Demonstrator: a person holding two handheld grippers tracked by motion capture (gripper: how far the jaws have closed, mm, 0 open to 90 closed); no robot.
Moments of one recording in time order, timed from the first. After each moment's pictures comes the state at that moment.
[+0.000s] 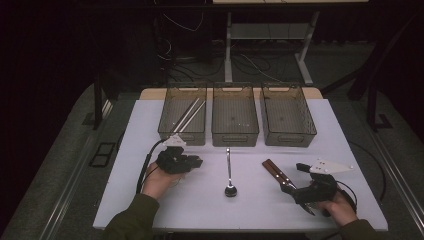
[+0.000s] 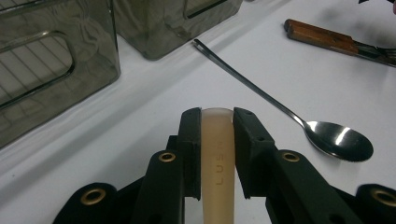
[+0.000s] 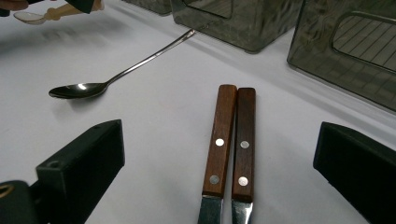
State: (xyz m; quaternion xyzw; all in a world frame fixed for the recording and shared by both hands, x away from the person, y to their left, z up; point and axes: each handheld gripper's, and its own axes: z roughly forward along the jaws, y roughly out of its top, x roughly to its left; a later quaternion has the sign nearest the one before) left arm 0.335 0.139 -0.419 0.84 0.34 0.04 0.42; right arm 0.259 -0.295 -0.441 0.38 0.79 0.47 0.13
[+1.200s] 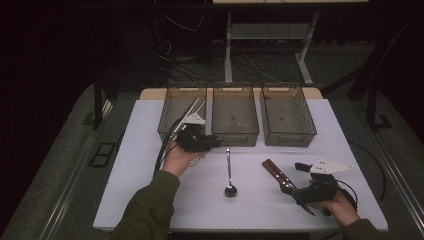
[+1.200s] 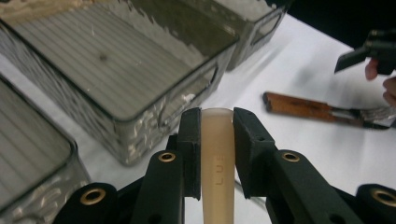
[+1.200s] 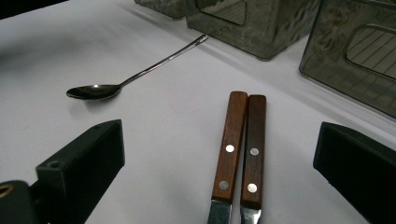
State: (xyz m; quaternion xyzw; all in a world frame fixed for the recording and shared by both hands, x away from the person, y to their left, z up) left arm 0.378 0.085 -0.378 0.83 0.31 0.04 0.46; right arm 0.260 -0.295 -0.437 0.35 0.79 0.48 0.13
